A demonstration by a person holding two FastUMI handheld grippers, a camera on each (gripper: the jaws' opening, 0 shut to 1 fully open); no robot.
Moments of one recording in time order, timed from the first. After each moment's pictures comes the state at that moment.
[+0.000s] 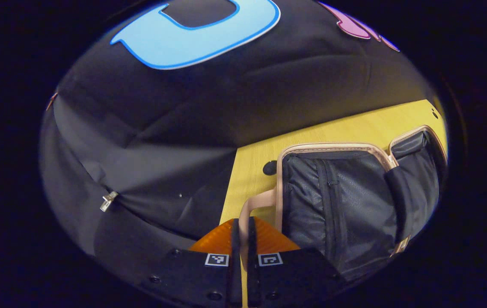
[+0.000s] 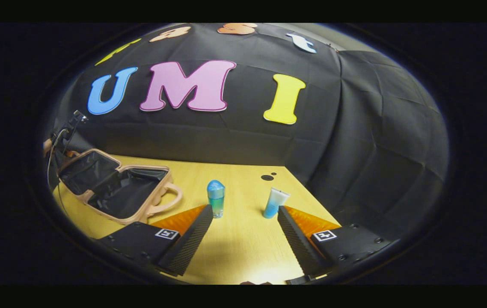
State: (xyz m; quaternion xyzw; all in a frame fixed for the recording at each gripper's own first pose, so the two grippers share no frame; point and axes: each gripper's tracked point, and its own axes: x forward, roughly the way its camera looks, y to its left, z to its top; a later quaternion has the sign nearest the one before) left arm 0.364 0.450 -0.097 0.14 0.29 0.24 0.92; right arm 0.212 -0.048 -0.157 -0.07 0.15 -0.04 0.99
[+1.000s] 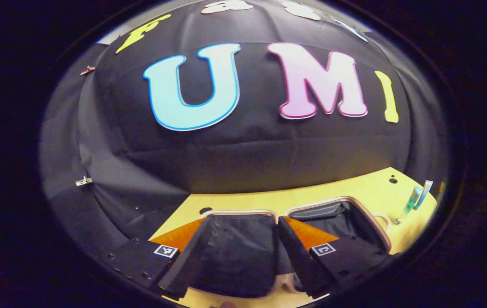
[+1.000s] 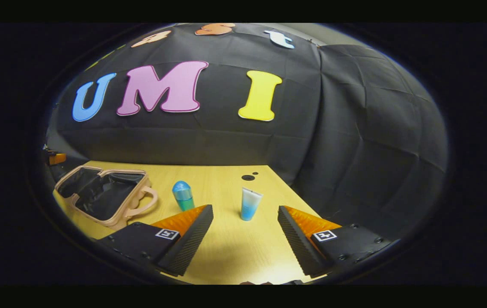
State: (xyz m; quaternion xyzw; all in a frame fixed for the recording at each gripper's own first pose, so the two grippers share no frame) left arm 0.299 0.161 -0.018 0.05 0.02 0.12 0.99; right arm 0.226 -0.116 -0.157 -0.04 0.14 -0.07 0.99
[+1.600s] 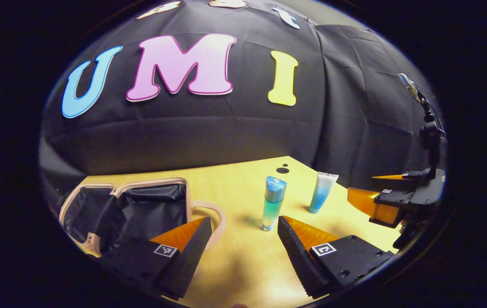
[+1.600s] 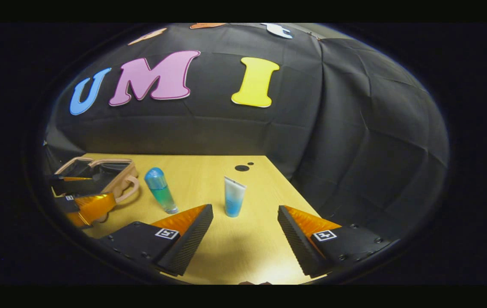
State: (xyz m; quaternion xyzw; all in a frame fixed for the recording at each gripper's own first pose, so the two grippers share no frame) left arm 0.338 -0.181 -0.114 0.03 0.08 -0.11 0.99; right arm 0.255 -0.162 -0.204 -0.05 0.17 -0.06 0.98
